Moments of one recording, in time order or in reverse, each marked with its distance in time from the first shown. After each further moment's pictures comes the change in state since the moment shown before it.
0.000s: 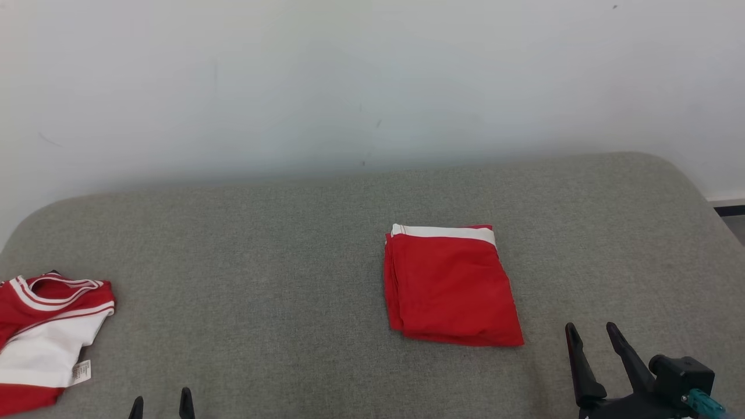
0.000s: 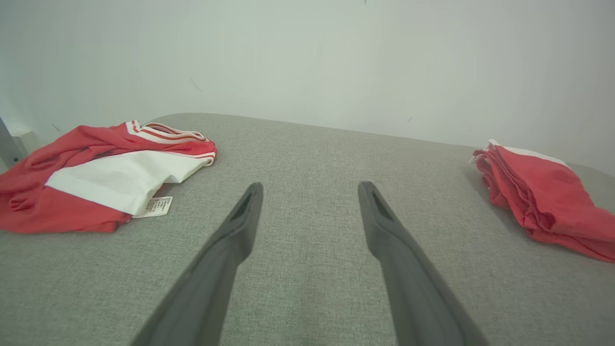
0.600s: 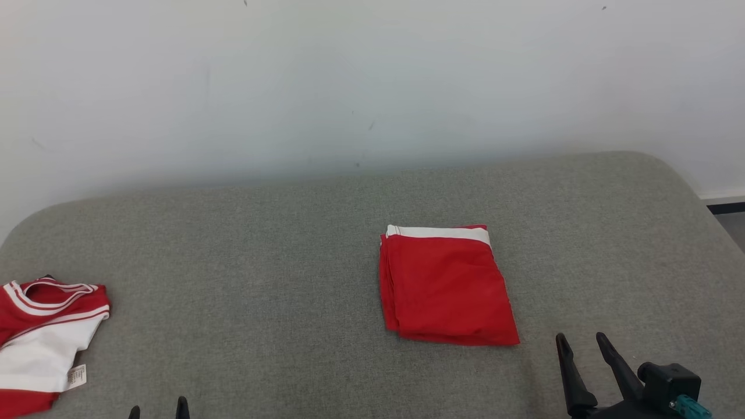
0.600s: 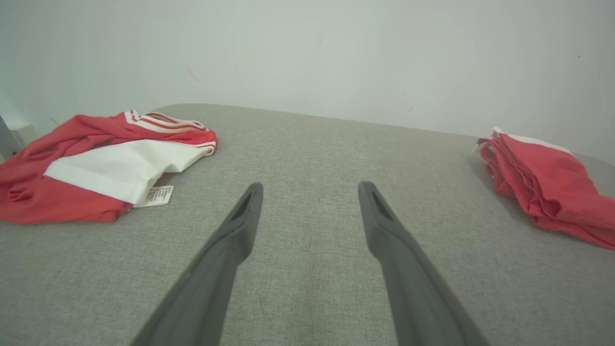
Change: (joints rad) left arm 0.007 0.000 0.025 0.032 0.011 -0.021 0.000; right arm -0.003 -0.001 0.030 0.060 0.010 0.000 -0.026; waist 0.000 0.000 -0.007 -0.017
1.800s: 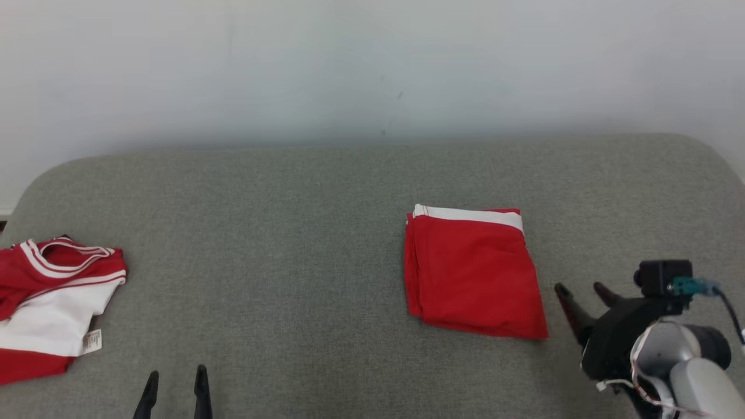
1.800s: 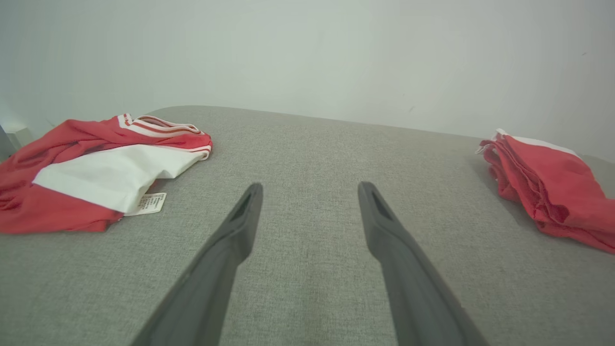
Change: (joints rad) left arm -0.051 0.000 -0.052 -0.032 0.017 -0.002 0.000; right arm -0.207 -0.050 -0.038 -0.065 0.057 0.000 0.562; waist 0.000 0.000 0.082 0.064
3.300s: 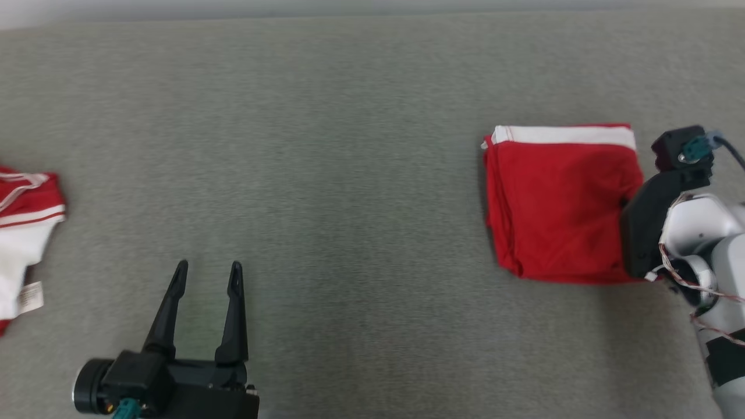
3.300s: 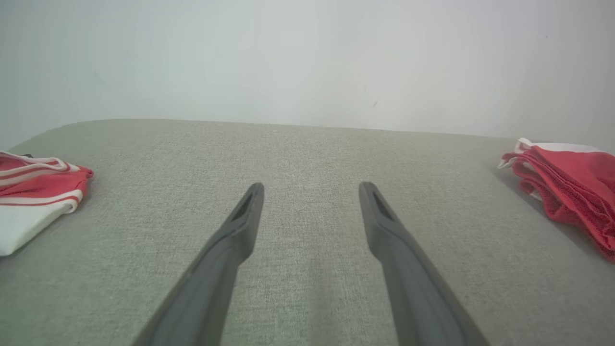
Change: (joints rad) left arm -0.195 0.000 -0.111 -0.120 0.025 0.001 0.000; right arm -0.336 -0.116 0.017 0.021 -0.198 0.000 0.465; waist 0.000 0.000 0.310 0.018
